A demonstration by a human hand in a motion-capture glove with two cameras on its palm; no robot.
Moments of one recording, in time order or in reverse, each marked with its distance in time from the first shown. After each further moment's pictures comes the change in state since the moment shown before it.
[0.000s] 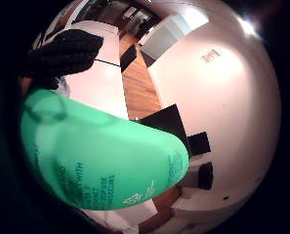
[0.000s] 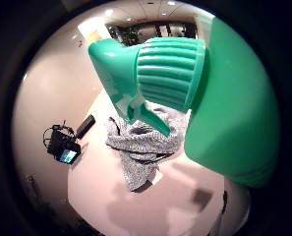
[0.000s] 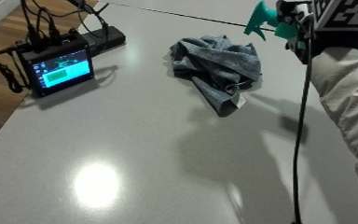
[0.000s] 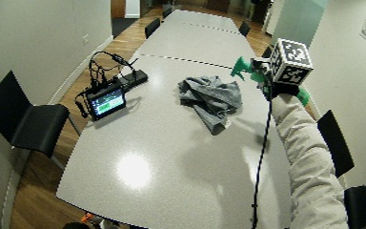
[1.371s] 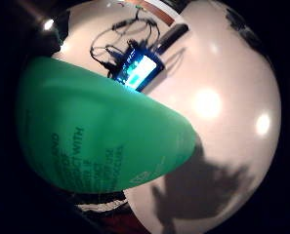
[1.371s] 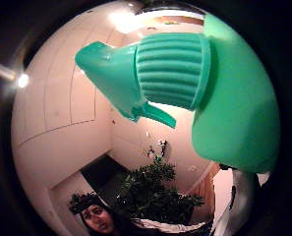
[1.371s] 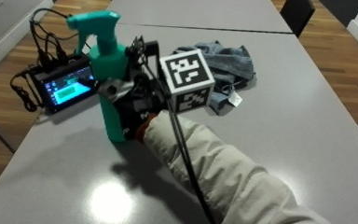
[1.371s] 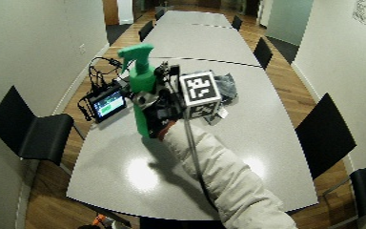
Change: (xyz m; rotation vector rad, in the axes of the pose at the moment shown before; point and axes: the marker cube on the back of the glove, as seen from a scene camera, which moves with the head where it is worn) arm -0.295 0.305 0.070 -1.110 -0.526 -0.038
